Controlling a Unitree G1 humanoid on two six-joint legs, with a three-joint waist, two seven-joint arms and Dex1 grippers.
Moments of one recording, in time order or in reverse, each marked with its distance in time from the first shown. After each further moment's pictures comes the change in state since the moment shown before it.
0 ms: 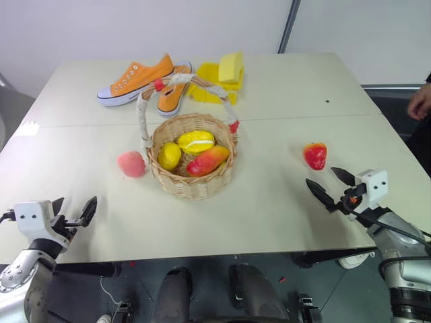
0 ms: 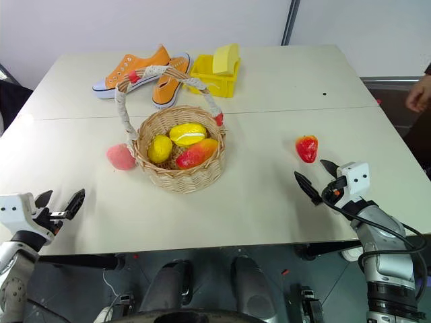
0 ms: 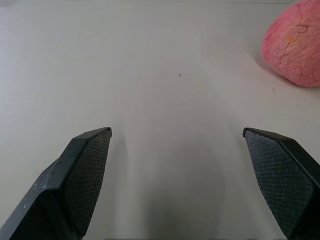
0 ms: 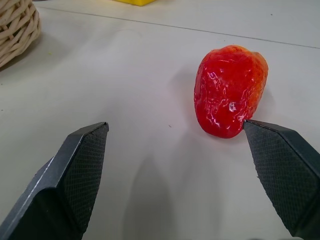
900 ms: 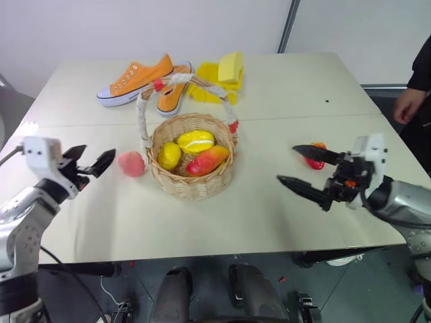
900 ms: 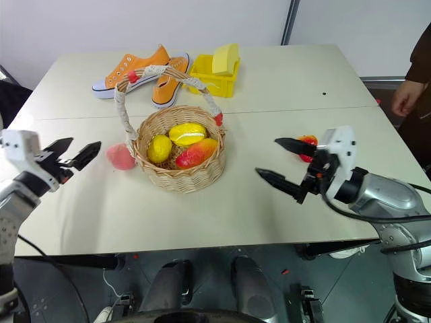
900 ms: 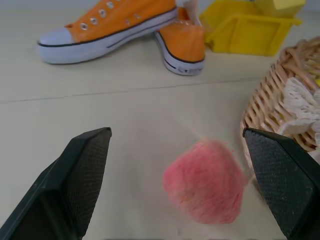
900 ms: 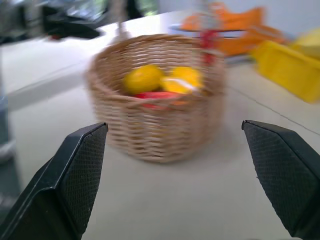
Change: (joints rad) left arm -0.444 0.251 -0.150 -0.046 -0.140 0.417 -0.009; right arm -0.161 -0.299 0.093 -0.658 0.417 0.513 0.117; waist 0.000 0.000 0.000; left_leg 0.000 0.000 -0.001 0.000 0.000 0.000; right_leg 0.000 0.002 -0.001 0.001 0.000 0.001
